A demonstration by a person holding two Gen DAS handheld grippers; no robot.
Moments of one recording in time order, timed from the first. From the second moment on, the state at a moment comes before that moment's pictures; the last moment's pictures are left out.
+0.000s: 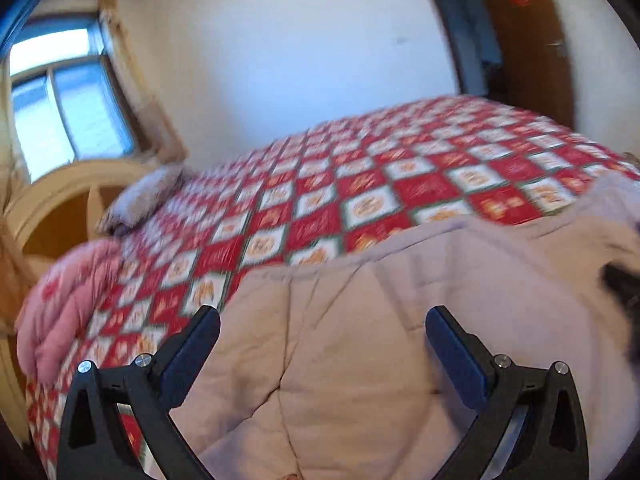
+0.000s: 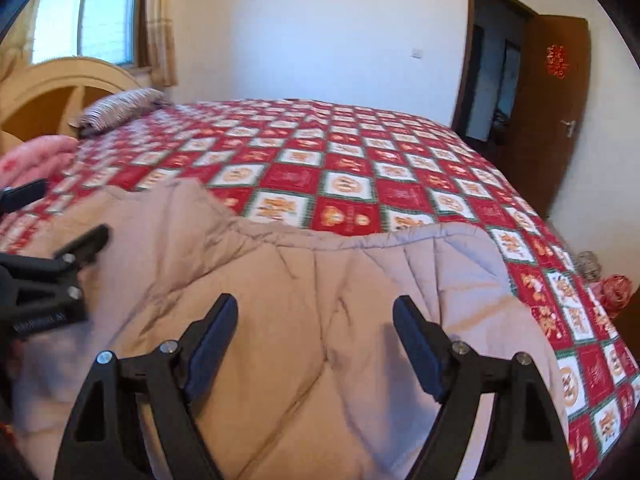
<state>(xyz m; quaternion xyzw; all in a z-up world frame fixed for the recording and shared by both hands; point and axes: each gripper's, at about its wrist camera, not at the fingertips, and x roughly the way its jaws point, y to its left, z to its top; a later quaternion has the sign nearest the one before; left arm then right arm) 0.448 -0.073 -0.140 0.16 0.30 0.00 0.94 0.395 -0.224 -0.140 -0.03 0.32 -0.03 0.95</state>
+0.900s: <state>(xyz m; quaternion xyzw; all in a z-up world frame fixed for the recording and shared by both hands) 0.487 -0.040 -0.200 0.00 0.38 -0.06 0.92 0.444 -0.272 -0.194 0.05 0.38 -0.07 0.92</state>
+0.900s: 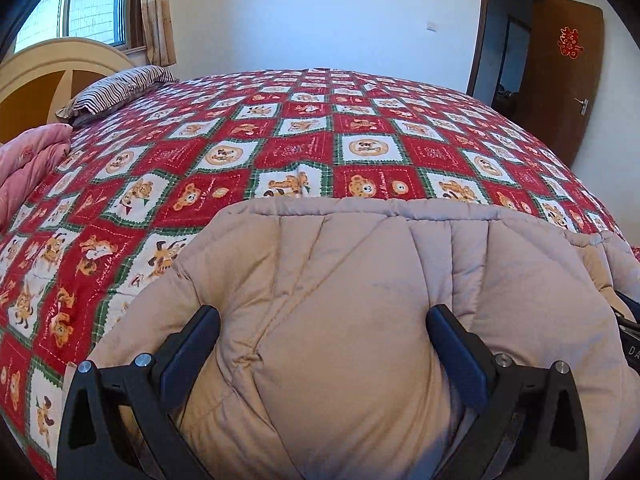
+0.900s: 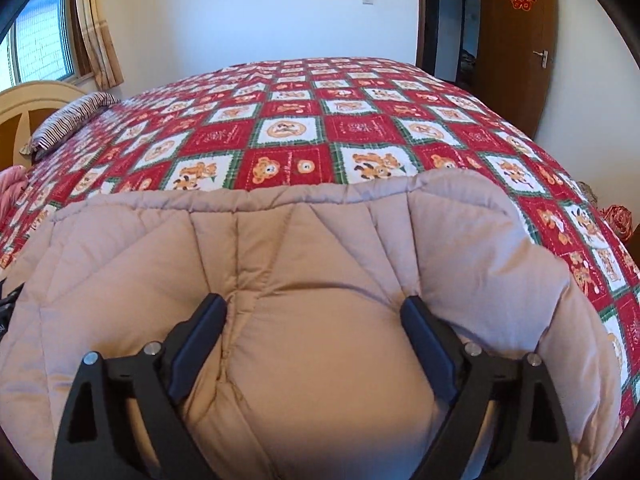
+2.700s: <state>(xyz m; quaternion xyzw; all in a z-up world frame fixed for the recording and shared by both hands) 0.457 0.004 -0.136 0.00 0.36 -0.05 0.93 0.434 -0.231 -0.138 0.01 0.35 -0.11 0.93</state>
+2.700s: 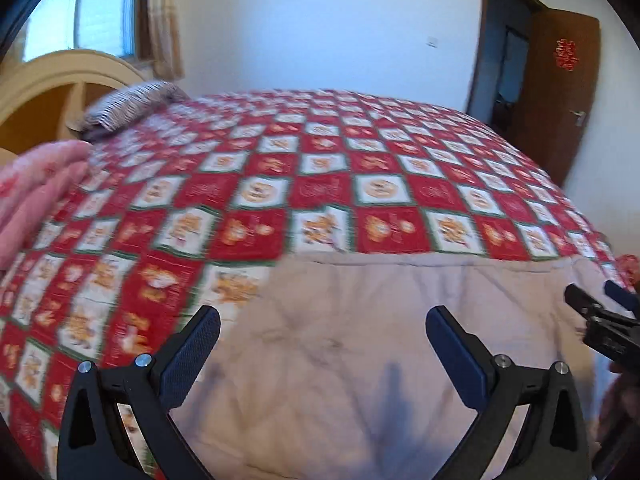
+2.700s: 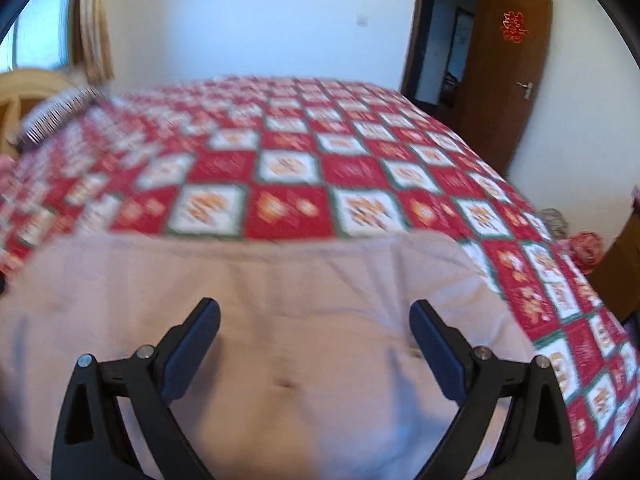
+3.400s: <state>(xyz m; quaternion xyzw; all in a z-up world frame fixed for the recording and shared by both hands) 0.469 -0.006 -0.208 0.00 0.39 -0.02 0.92 0.469 -0.182 -0.201 -0.03 0.41 -0.07 0.91</state>
